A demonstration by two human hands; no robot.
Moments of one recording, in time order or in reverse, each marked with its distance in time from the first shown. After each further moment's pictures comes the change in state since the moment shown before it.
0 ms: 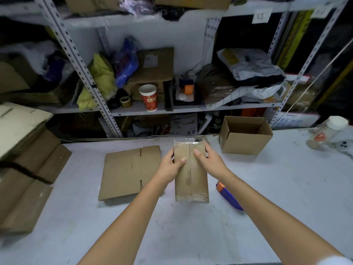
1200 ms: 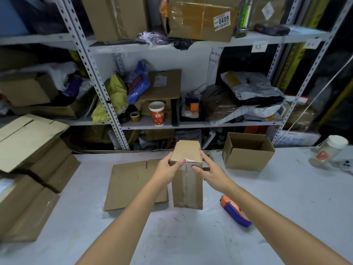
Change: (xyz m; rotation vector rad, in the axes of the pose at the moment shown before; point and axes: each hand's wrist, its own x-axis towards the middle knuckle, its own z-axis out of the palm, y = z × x) left_hand -0.021 0.036 -0.026 0.056 0.083 0.126; right_hand -0.029 -0.030 -0.003 -0.076 -0.146 -0.149
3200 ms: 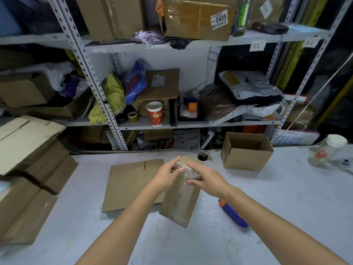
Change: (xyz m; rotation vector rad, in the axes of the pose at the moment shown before) left_hand 0.012 -0.017 0.003 0.296 -0.128 0.034; right_hand 0.007 0.004 0.005 -0.507 -0.035 -0.180
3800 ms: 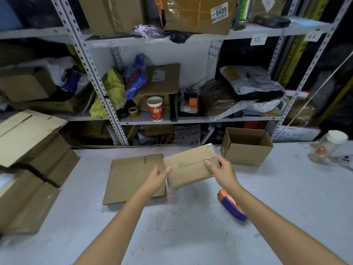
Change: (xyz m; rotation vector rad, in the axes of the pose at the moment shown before) left_hand -0.027 -0.038 -0.002 -0.236 0.087 -0.348; right_hand -0.022 0.035 0.000 0.569 0.353 0.345
